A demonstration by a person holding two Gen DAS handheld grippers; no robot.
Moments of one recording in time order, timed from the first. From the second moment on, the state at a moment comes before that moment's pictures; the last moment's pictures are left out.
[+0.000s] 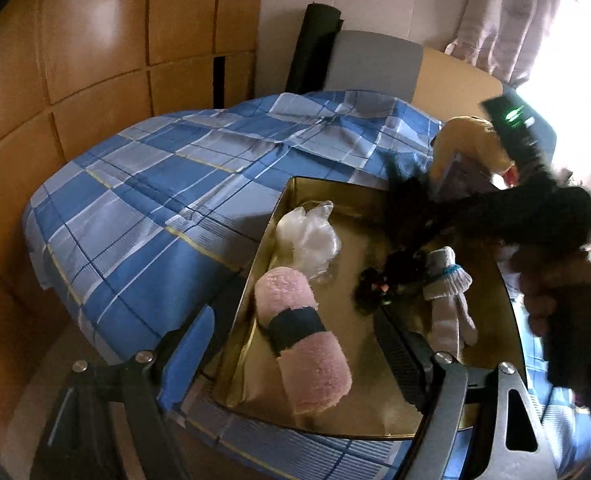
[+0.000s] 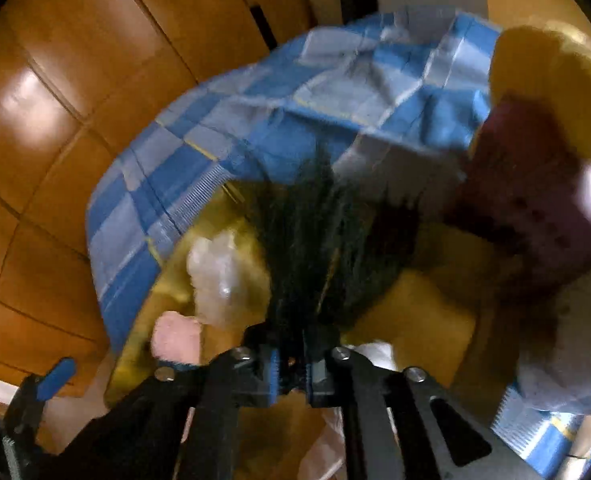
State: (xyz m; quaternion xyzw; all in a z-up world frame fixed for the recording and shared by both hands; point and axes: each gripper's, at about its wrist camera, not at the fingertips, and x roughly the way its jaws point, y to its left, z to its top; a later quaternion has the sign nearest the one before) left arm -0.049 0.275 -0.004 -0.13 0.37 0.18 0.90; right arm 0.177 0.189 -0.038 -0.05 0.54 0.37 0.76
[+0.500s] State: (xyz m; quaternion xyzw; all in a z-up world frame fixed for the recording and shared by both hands) left arm -0.050 0.266 -0.001 -0.12 0.36 0.17 0.91; right arm 0.159 0.160 -0.013 -0.04 0.50 0.36 0.78
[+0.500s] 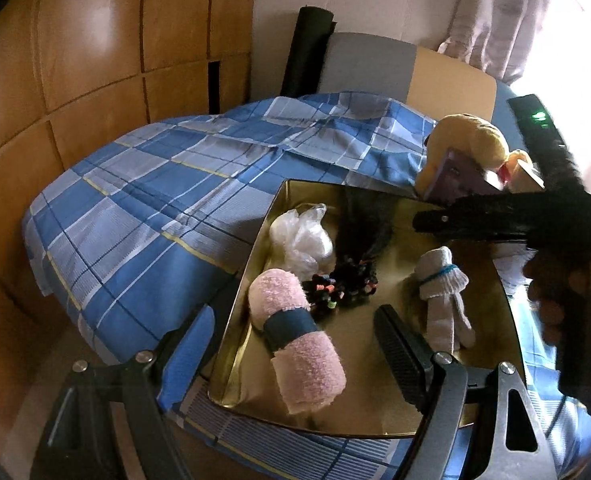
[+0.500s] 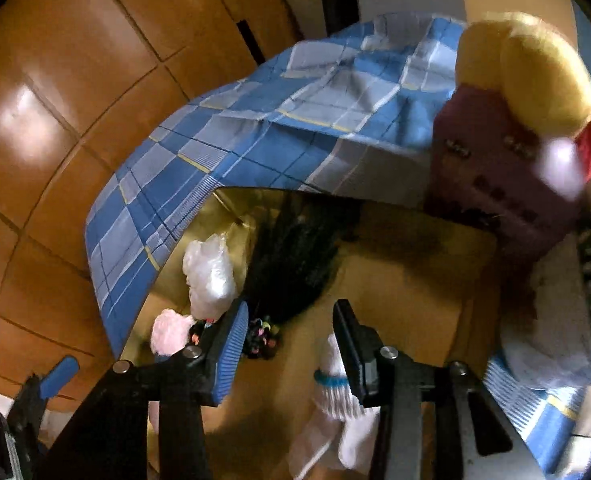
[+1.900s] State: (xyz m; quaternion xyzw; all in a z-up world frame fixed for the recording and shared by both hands) left arm -0.024 0.164 0.031 -0.04 0.37 0.03 0.93; right arm 0.134 -0.152 0.021 0.02 0.40 0.10 0.91
